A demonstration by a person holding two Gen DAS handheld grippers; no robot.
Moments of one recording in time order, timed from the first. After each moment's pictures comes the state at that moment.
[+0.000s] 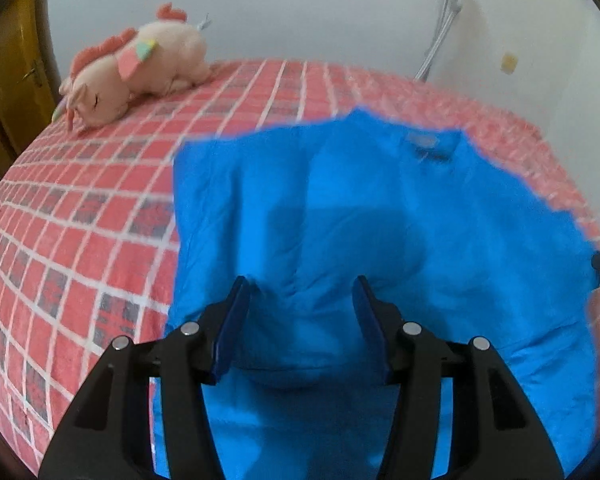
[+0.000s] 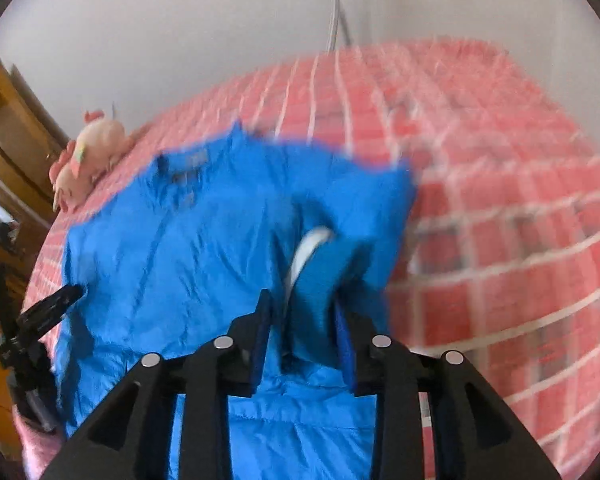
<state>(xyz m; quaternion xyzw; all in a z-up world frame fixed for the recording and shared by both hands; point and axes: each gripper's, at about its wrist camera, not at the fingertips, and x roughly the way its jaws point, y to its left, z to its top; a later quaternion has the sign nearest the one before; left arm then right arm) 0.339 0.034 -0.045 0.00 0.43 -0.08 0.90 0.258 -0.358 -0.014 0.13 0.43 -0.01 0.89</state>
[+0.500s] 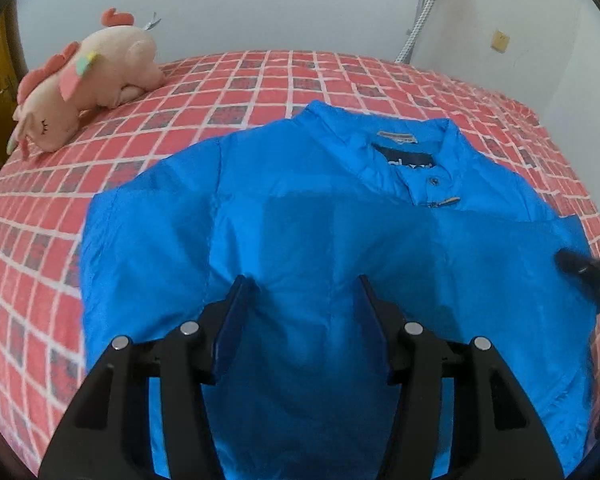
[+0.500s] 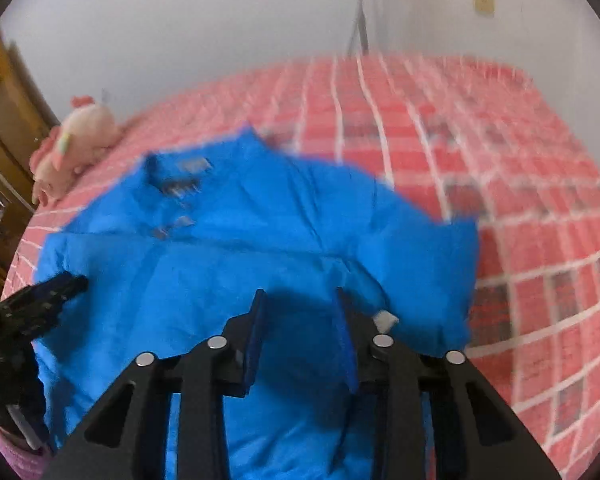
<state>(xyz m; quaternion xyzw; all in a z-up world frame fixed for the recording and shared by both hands) 0.397 -0.020 -0.070 0.02 0.46 -0.10 0.88 0.334 -0.334 -0.081 0.15 0.50 0.04 0.85</state>
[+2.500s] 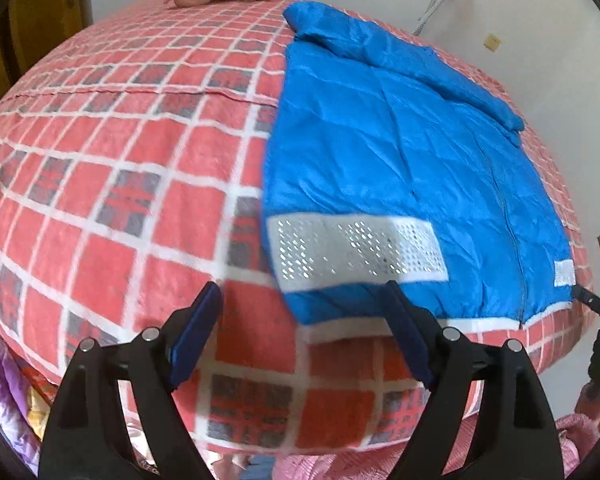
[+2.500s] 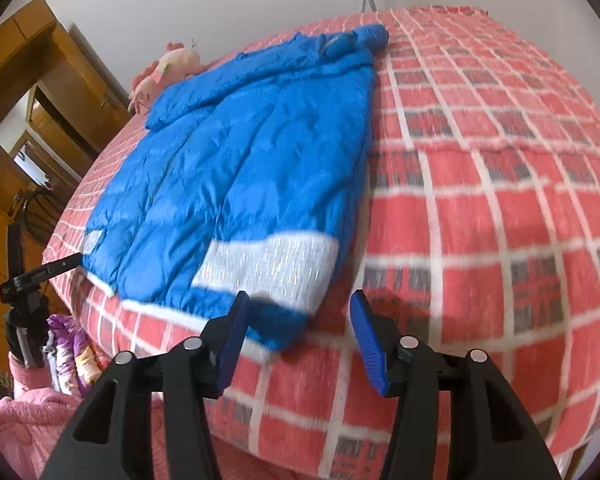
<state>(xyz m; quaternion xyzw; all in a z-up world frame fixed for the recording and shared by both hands) 0.047 0.151 -0.090 -0.06 0.51 -0.09 0.85 -0.046 -0.330 -0.083 0.16 0.49 0.11 0.85</state>
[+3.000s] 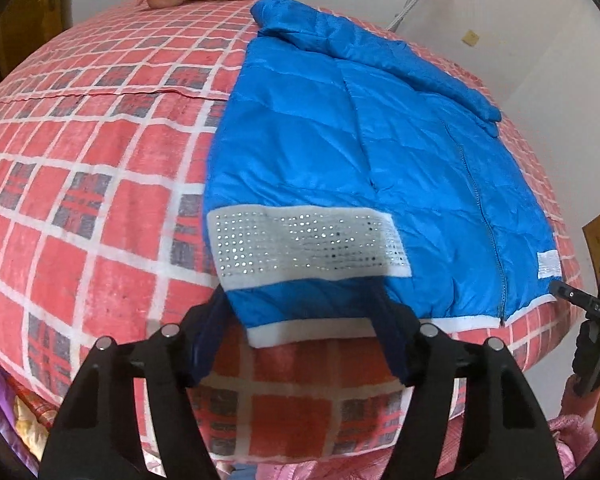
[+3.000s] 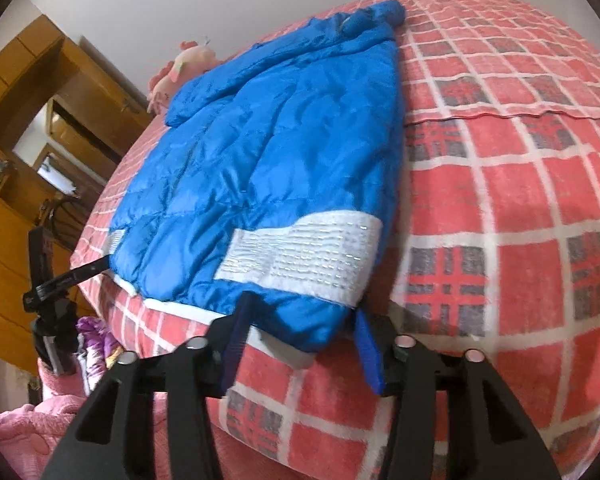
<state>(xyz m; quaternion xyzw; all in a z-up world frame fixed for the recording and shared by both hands) 0.047 0.127 -0.095 -0.07 0.50 -0.13 0.85 -0.033 -0.317 -0.097 0.21 0.49 0.18 0.83</state>
